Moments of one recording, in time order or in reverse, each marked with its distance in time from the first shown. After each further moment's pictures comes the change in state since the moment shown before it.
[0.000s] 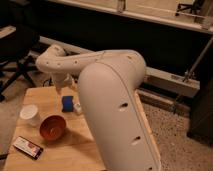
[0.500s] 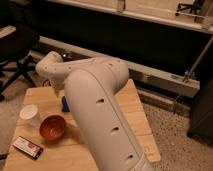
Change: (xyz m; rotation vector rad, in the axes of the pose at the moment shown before) arm -0.025 0.024 0.058 0.009 0.004 -0.066
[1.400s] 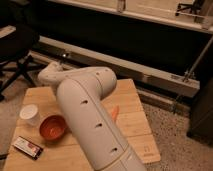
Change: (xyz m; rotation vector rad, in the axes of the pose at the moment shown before) arm 0.011 0.006 0.076 0.023 0.113 -0.020
